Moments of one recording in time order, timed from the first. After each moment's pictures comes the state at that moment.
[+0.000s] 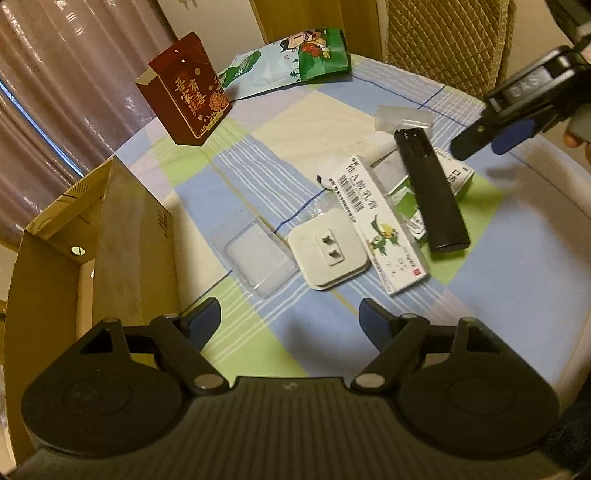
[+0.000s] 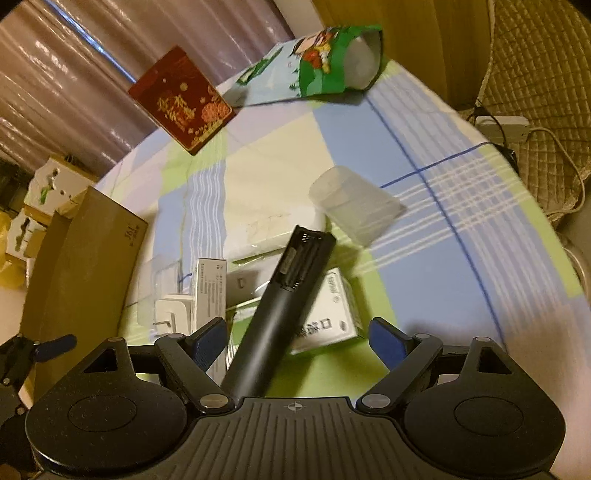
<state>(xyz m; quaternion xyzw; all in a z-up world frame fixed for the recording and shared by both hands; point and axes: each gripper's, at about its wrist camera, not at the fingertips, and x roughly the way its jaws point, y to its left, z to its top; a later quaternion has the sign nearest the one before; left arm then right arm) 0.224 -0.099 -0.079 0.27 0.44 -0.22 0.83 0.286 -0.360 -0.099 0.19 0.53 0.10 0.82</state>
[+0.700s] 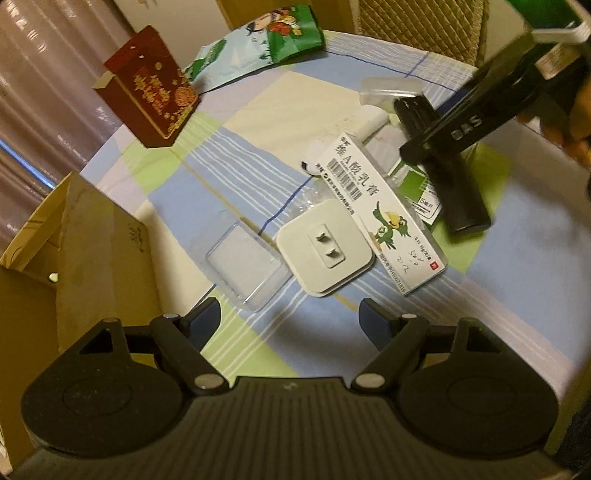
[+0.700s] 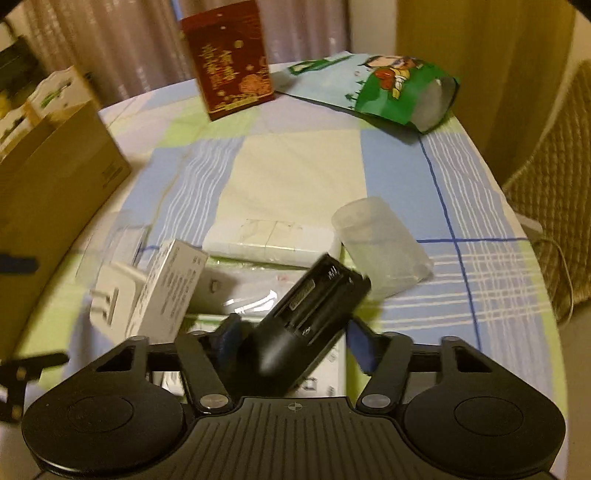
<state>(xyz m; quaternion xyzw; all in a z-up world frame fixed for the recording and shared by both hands) 0.246 -0.114 -0.111 0.32 0.44 -0.25 0.80 0.302 -0.325 -0.134 -0.01 0.49 0.15 0.86</state>
